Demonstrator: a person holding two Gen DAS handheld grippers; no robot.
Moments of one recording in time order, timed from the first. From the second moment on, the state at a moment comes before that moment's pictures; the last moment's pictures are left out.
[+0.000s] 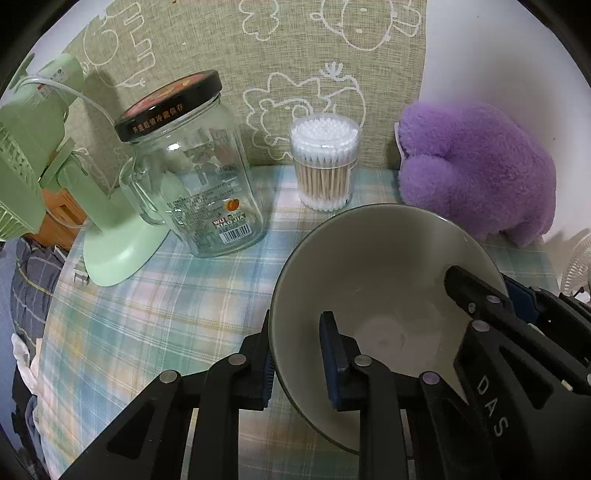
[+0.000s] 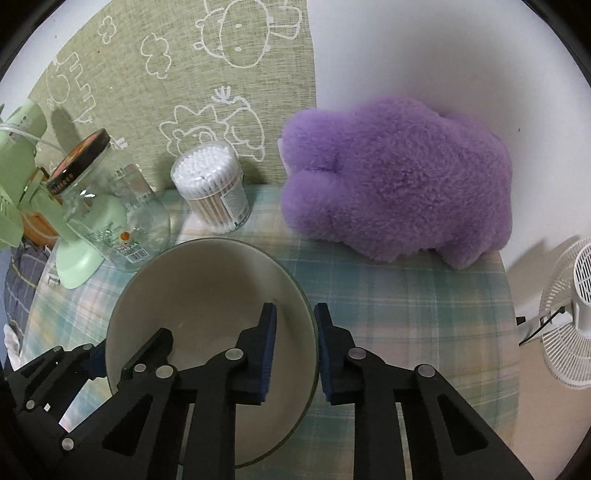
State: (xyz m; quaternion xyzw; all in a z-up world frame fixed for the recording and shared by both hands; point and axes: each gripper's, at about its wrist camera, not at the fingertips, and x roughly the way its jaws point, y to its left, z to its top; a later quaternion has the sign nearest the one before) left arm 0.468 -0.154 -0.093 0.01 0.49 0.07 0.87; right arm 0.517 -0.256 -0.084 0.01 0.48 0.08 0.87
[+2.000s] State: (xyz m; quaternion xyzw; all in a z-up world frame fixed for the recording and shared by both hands) left arm 0.207 -0.068 0.056 0.04 0.40 0.00 0.92; right arm 0.242 -0.186 0.074 0.02 0.41 0.02 0.91
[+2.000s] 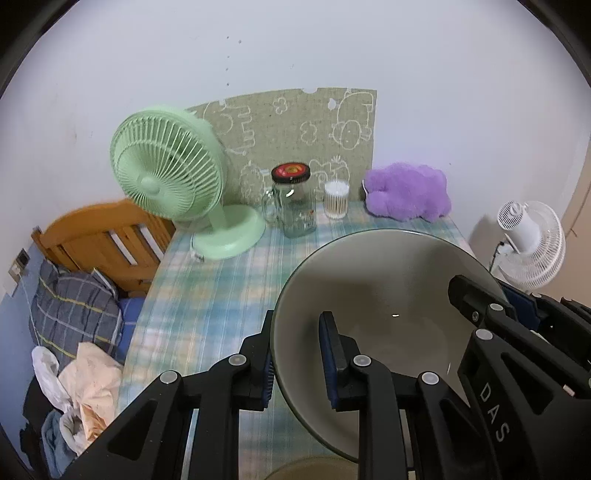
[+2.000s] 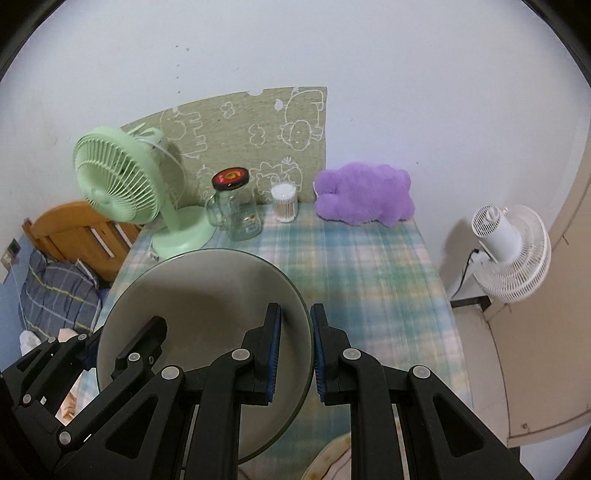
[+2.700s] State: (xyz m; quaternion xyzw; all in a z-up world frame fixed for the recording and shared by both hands) left arm 0.126 -0.030 0.019 0.04 0.43 -0.05 0.90; right arm 0.141 -0.138 0.046 0.01 0.43 -0.03 0.90
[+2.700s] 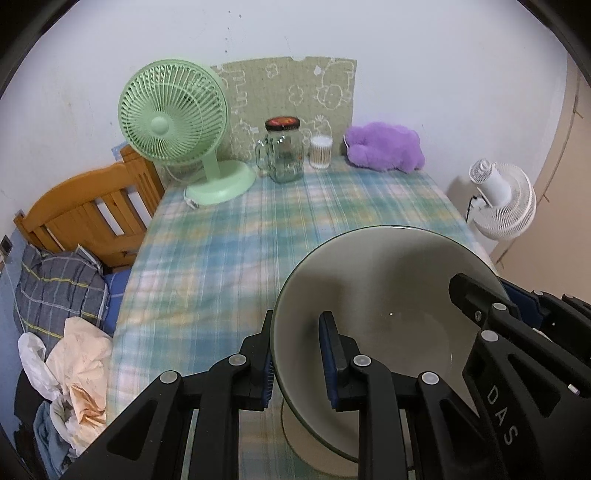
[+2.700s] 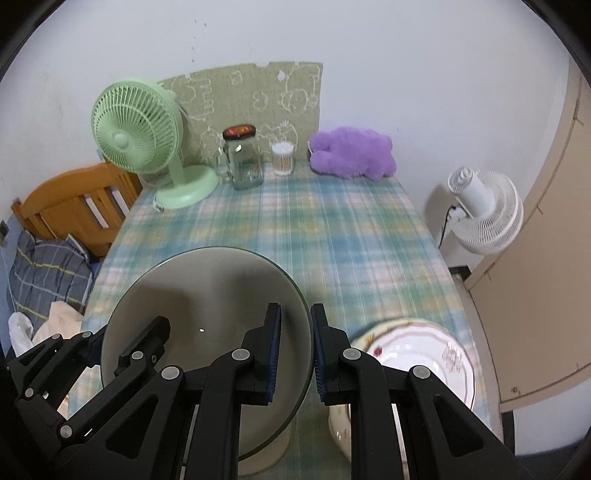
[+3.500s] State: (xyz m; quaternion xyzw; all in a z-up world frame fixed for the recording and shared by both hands) left arm 0.108 -0.014 -0.058 0.03 0.51 -0.06 0.86; right arm 0.118 -0.123 -0.031 0.02 0.51 -0.03 0.86
